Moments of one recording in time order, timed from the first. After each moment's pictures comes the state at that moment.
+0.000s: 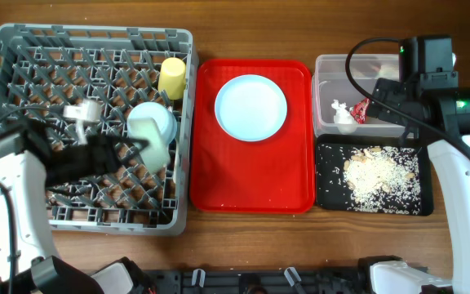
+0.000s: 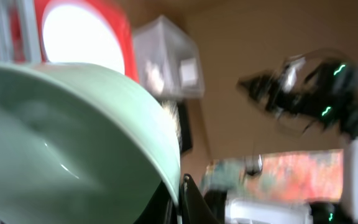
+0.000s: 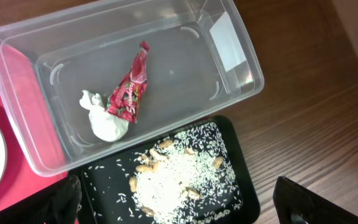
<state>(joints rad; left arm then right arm) 0.49 1.40 1.08 -1.43 1.30 0.53 0.08 1.38 1.51 -1.25 0.40 0.34</state>
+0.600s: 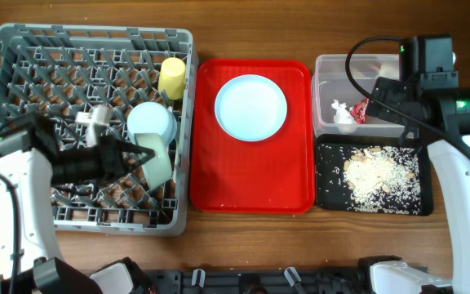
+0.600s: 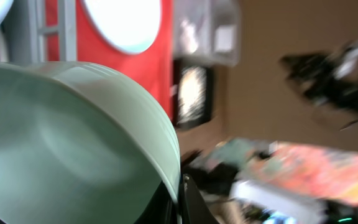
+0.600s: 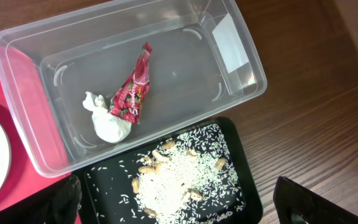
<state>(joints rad) 0.38 1.40 1.08 -1.45 1.06 0.38 0.08 1.38 1.51 -1.24 0.39 0.34</state>
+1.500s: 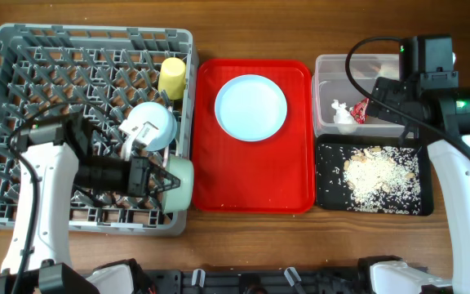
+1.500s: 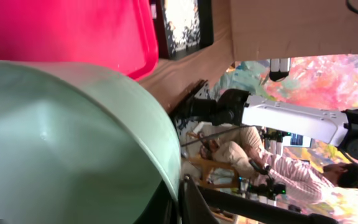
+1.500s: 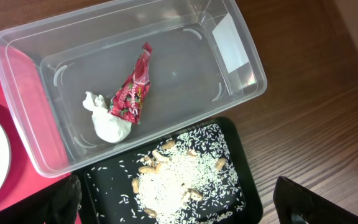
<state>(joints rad) 0.20 1.40 1.09 -1.68 1.01 0.67 0.08 1.38 1.51 -1.24 0.39 0.34</state>
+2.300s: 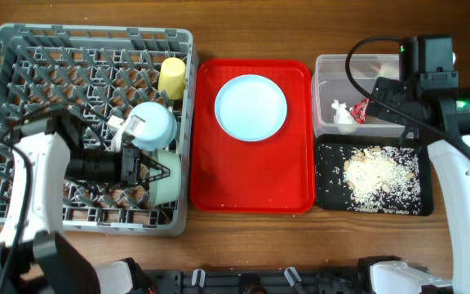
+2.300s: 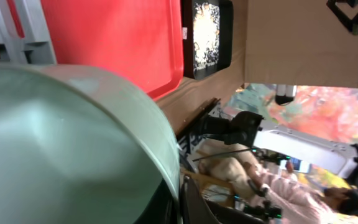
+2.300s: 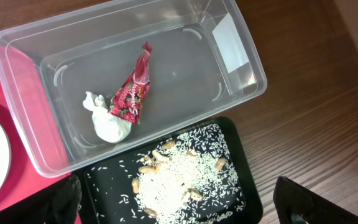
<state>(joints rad) 0.28 1.50 1.08 -1.58 0.97 0.59 0.08 1.38 1.51 -1.24 0.39 0.34</state>
